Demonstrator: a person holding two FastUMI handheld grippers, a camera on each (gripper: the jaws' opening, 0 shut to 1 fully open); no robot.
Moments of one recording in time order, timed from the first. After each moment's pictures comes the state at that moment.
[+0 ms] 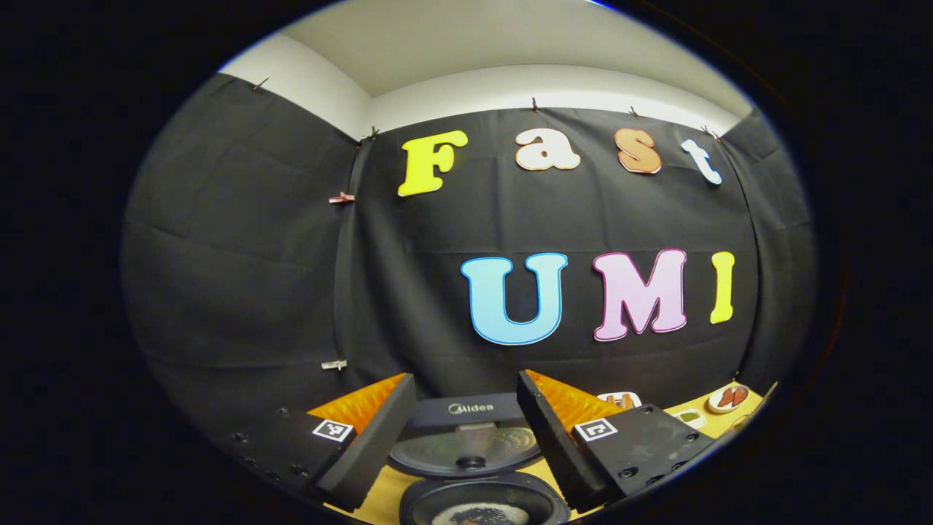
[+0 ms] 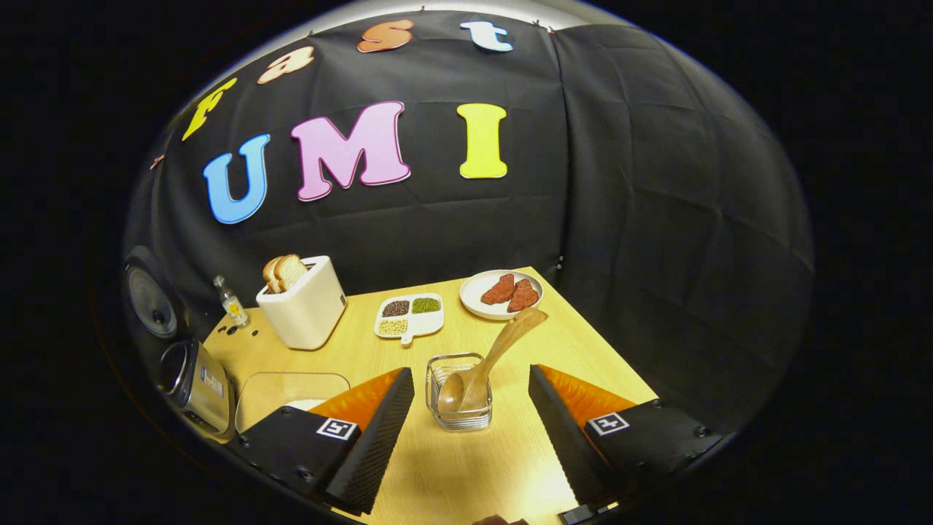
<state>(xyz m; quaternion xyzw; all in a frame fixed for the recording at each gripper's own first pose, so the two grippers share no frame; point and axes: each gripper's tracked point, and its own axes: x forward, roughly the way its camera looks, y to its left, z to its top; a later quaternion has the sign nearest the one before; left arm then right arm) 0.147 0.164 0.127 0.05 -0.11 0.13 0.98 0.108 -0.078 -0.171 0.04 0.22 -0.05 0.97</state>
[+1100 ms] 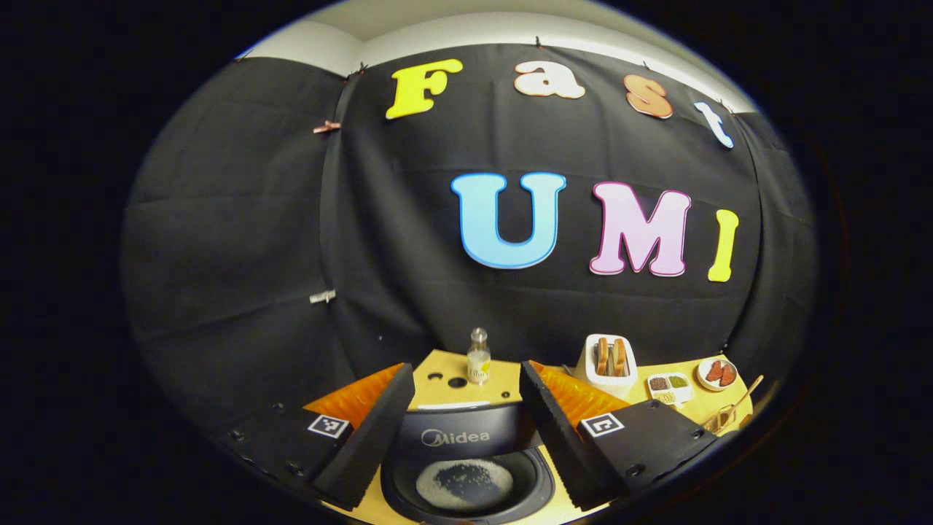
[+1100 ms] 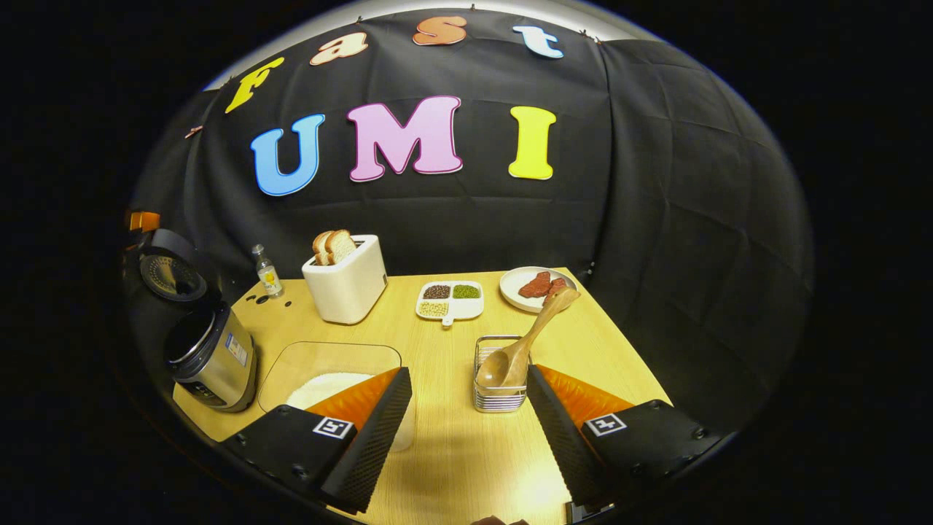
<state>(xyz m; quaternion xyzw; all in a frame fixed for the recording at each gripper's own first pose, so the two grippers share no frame) 0.138 0.138 0.035 -0.02 0.08 0.13 0.99 0.086 -0.029 -0.173 0.01 0.23 0.02 0.97</state>
